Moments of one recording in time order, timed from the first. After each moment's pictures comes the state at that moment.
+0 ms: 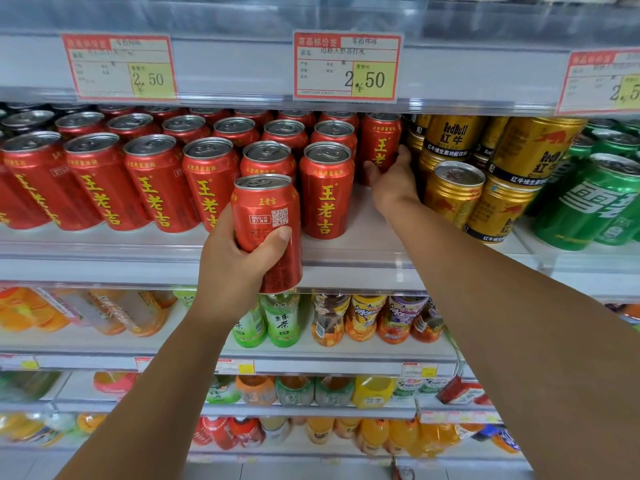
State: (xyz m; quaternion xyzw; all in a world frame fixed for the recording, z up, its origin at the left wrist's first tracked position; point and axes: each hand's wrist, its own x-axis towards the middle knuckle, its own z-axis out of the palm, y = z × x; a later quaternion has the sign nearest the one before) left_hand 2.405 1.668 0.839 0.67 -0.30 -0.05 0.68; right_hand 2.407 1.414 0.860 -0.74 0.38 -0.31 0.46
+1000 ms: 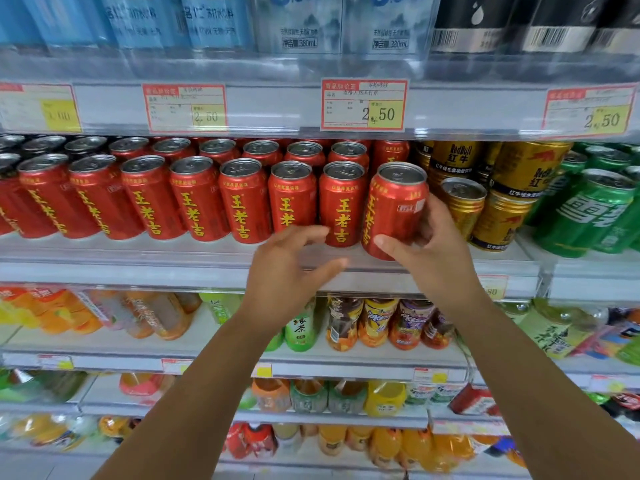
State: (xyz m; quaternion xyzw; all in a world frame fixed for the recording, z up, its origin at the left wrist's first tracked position) left_hand 2.397 1.658 0.837 0.78 -0.41 0.08 0.46; right_hand 2.272 1.497 0.867 -0.77 0.17 -0.34 0.51
